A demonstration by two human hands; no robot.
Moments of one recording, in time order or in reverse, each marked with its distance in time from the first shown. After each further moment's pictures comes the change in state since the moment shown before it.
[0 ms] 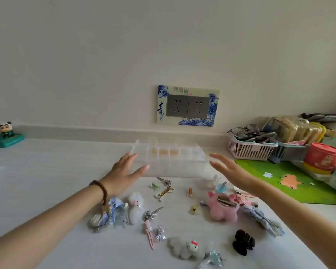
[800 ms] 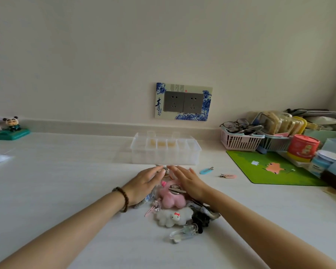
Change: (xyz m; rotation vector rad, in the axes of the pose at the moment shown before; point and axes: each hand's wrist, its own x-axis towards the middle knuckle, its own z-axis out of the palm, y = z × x) left_hand -0.053 0.032 0.053 -0.117 -0.145 0.210; right_hand -0.044 -0.051 0.100 -0.066 -0.124 -0.165
